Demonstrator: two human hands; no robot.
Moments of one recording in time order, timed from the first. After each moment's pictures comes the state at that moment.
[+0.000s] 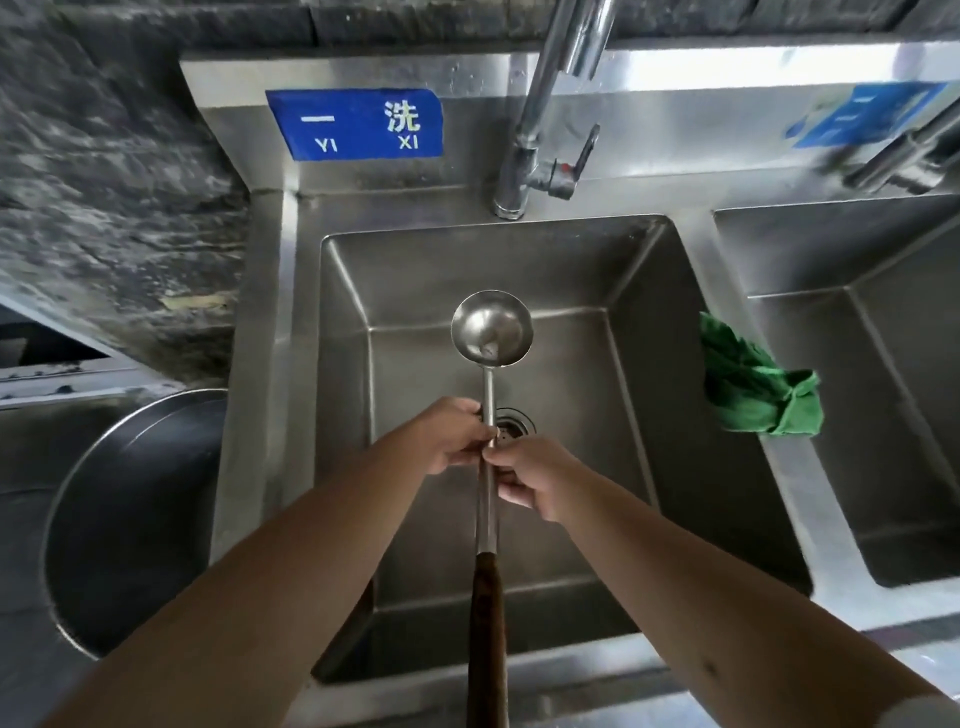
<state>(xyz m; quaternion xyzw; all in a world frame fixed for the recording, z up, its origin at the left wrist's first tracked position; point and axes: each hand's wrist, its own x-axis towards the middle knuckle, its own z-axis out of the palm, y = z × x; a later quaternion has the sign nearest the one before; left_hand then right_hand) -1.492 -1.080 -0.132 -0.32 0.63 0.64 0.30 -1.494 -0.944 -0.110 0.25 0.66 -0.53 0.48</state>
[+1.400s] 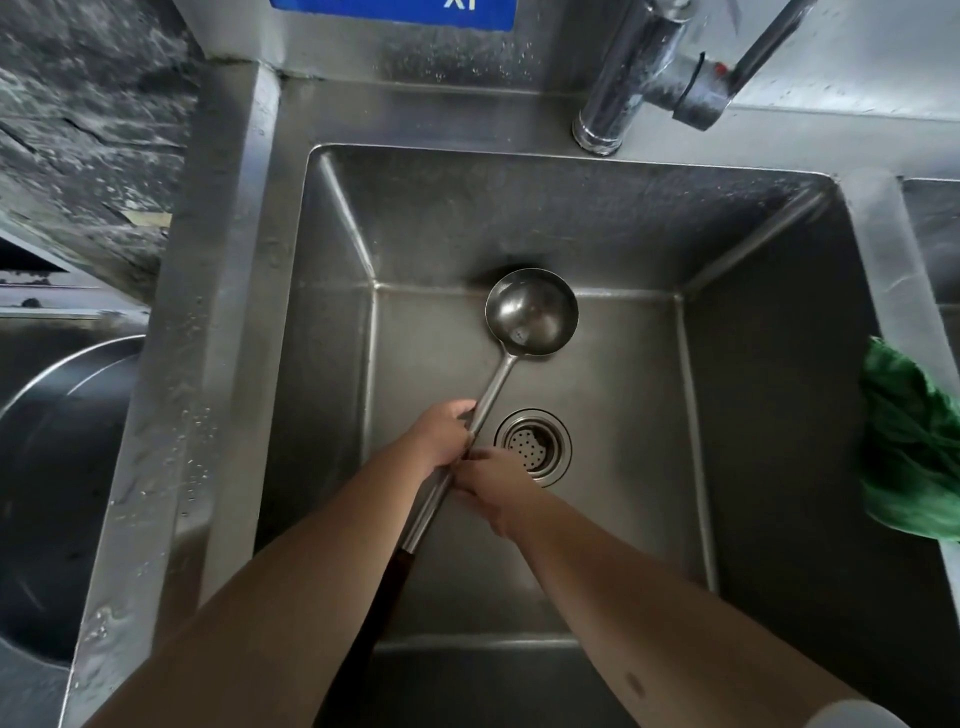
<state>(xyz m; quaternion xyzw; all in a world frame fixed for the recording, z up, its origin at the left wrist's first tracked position) -1.516 -1.122 -0.294 -0.33 0.71 0.56 0.27 -1.509 -1.011 -0.278 0.20 0.66 -0.52 0.51</state>
